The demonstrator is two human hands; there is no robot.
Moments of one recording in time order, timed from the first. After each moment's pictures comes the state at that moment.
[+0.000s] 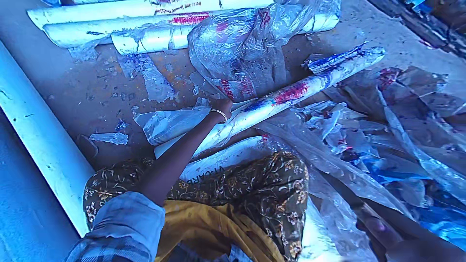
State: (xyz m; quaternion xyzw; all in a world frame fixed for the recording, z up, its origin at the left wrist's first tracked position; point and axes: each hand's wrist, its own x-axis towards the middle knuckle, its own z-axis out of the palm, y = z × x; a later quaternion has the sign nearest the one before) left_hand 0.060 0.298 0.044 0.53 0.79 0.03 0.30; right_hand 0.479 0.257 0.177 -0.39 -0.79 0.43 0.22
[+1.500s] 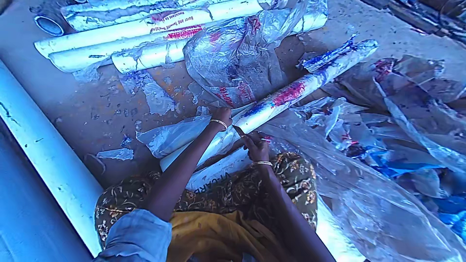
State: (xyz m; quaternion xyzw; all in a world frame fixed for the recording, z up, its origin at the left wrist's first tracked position) left_hand 0.063 0.292 0.044 0.53 0.79 0.04 0.29; right_hand 0.249 0.283 0.021 -0.50 -0.63 0.56 0.20
